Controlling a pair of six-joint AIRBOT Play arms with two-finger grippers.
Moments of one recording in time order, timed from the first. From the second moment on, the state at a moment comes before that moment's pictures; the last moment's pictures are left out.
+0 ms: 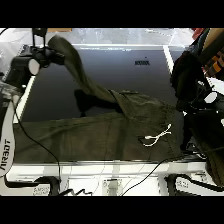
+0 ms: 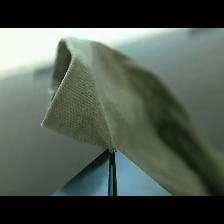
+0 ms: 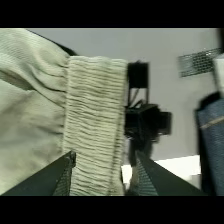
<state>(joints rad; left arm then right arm) -0.06 -1.49 1.64 1.67 -0.66 -1.34 -0.33 -1.34 1.06 -1.36 0.96 1.40</state>
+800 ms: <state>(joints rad) 0.23 -1.46 1.23 1.72 -1.36 -1.36 -0.33 -1.37 1.06 -1.34 0.95 1.37</state>
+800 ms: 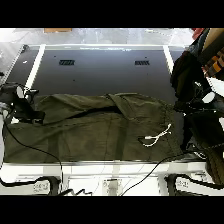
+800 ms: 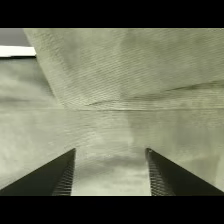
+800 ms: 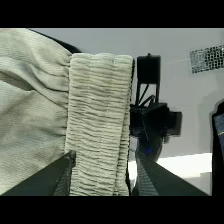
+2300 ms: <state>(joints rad) 0.44 -1.75 1.38 1.21 -0.70 -1.38 -0.33 -1.37 1.06 -1.30 0.87 1.34</state>
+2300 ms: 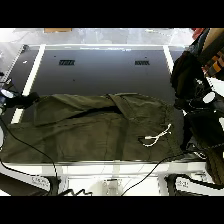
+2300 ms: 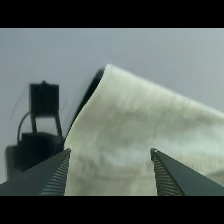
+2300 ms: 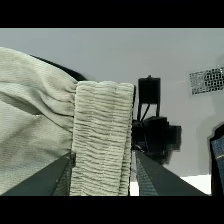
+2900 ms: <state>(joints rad) 0.33 -1.77 1.38 1.29 -0.54 -1.38 -0.33 -1.37 1.06 -1.30 0.87 1.34</state>
